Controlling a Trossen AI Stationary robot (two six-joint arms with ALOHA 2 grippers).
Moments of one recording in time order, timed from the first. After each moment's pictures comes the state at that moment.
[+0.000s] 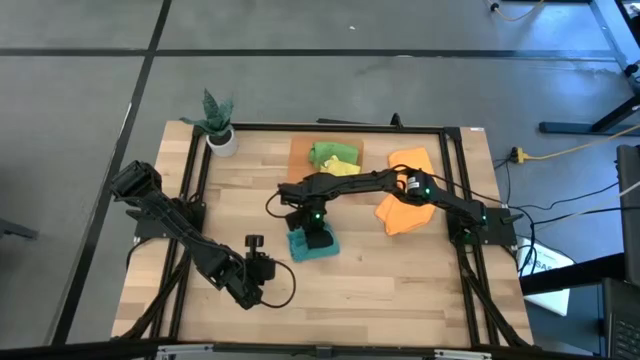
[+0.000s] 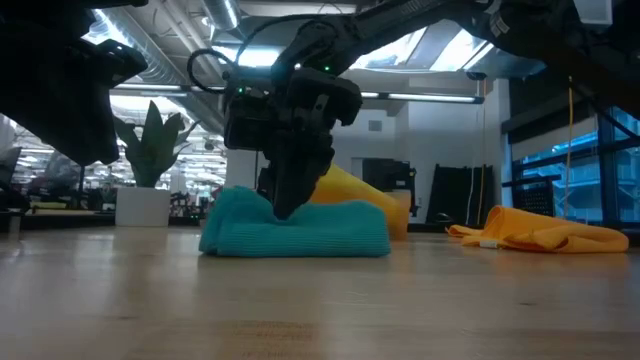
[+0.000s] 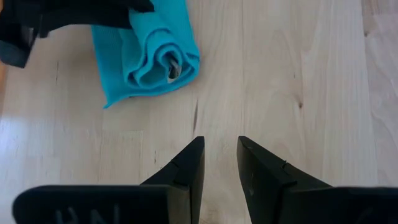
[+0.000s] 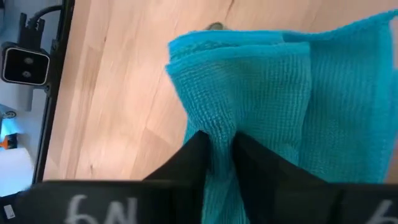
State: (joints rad) left arm -0.70 1.59 0.97 -0.64 -0.50 -0.62; right arm -0.06 2.48 2.07 -1.02 -0.70 -0.32
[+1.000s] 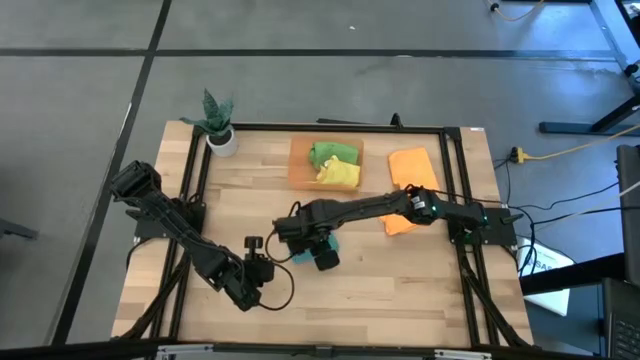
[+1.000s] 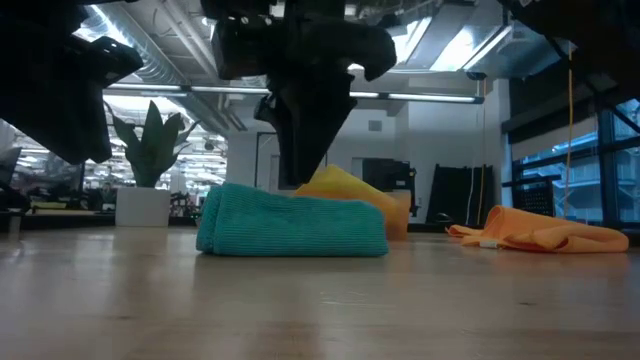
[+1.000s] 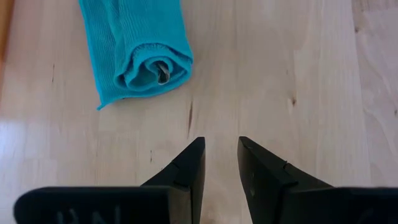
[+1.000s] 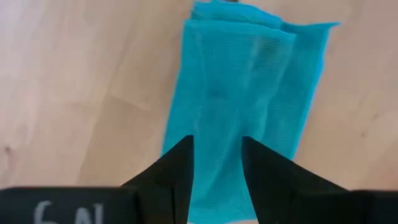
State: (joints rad) left arm -0.71 1.59 0.97 -0.64 -0.50 -0.62; right arm 0.16 2.46 2.33 -1.33 -0.04 -0.26
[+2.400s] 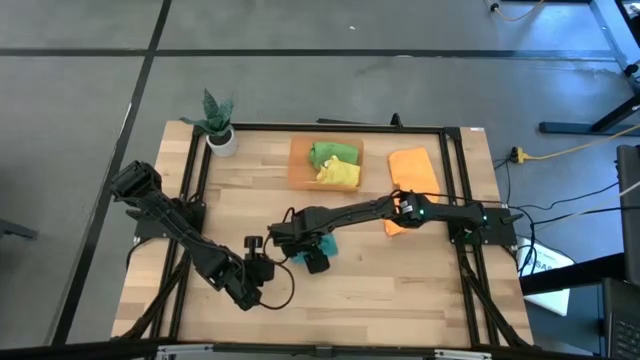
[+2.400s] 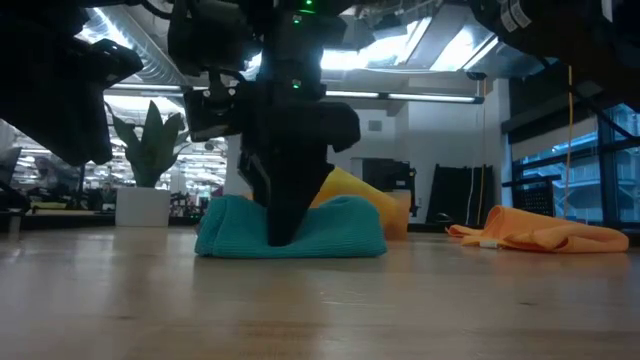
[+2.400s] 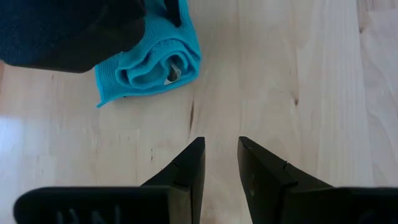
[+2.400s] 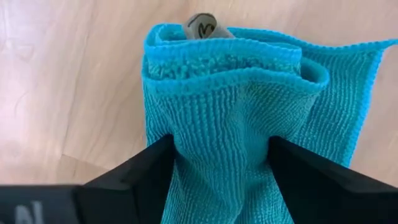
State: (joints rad) left arm -0.71 1.59 0.97 -0.64 -0.49 -0.63; right arm 0.14 2.60 2.34 -1.21 -0.03 -0.22
